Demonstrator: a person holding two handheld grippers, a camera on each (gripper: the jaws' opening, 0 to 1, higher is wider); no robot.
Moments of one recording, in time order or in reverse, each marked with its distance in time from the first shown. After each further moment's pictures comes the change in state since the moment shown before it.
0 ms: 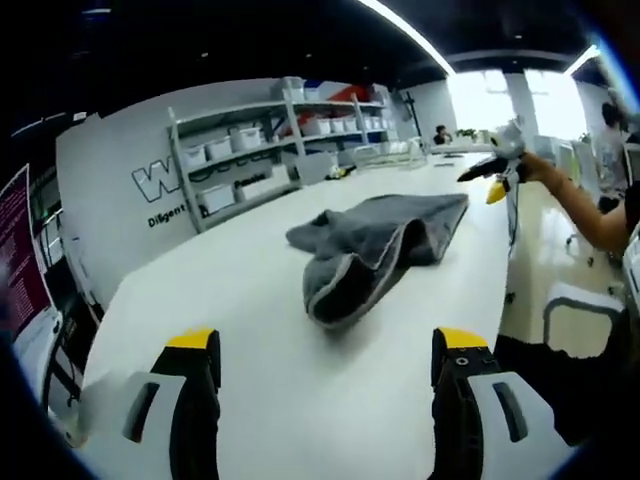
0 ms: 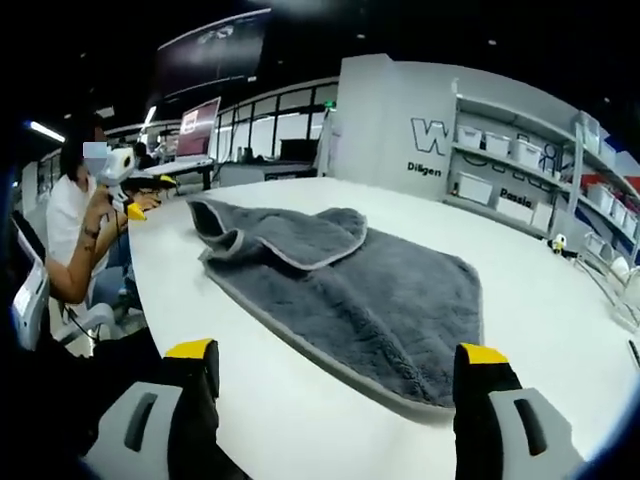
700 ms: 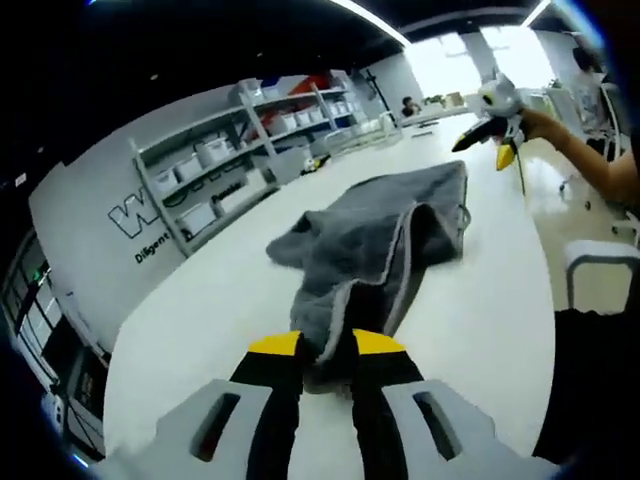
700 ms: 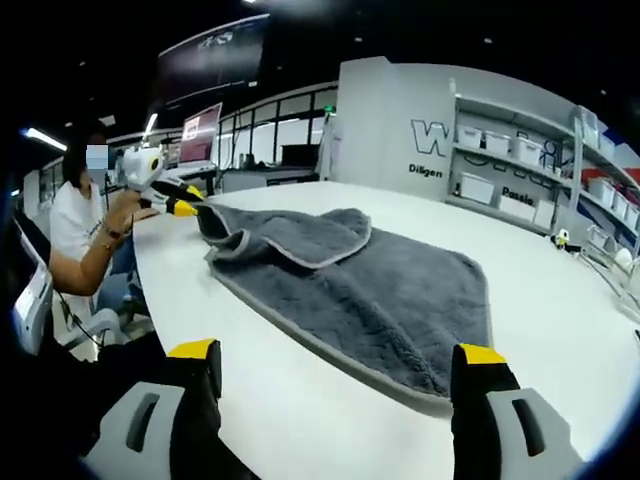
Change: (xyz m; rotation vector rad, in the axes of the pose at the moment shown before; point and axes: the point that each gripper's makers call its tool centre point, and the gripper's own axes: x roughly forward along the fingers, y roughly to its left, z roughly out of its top) left arm 0.072 -0.005 0.014 0.185 0.038 -0.026; right arm -0.001 0.002 -0.008 0.029 -0.025 0.015
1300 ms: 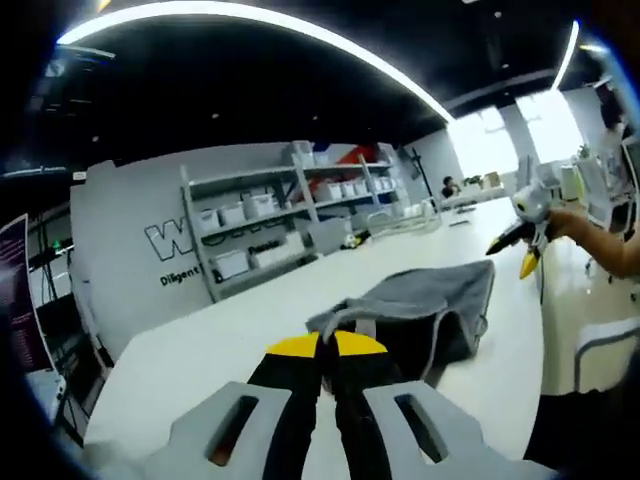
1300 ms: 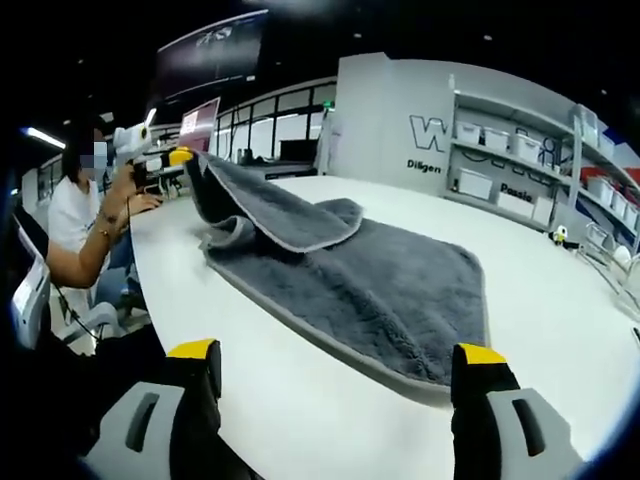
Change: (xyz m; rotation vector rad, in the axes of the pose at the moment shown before) left arm -0.057 0.047 0.064 -0.180 -0.318 0.155; right arm -0.002 -0.003 -0.010 -0.003 0.020 -0.006
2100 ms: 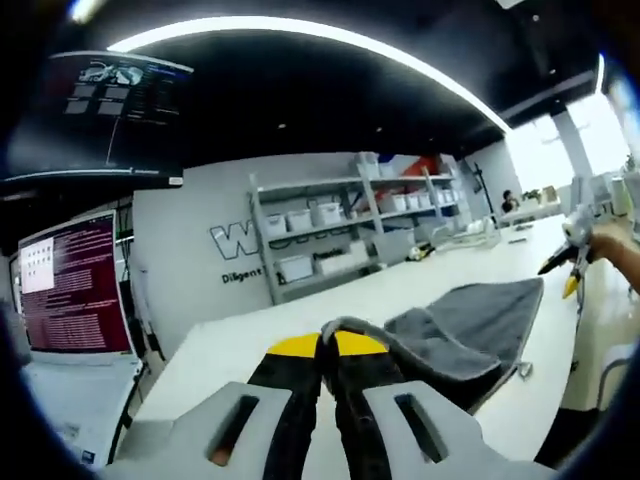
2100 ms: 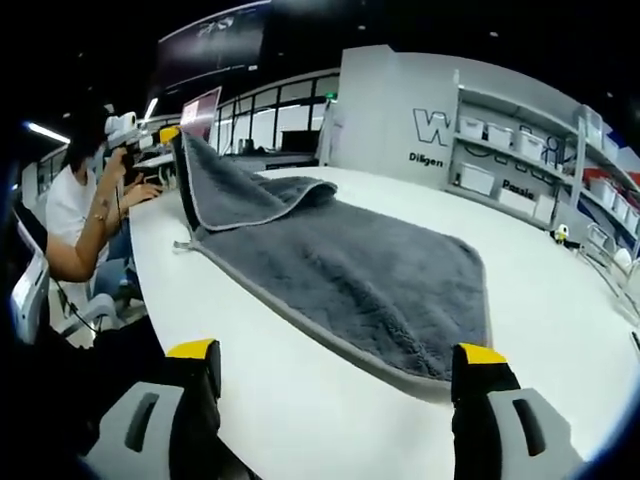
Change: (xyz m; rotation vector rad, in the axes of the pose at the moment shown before) left arm -0.068 0.081 0.001 -0.058 -0.028 0.271; right arm 0.003 0.000 -0.005 -0.017 0.036 -0.001
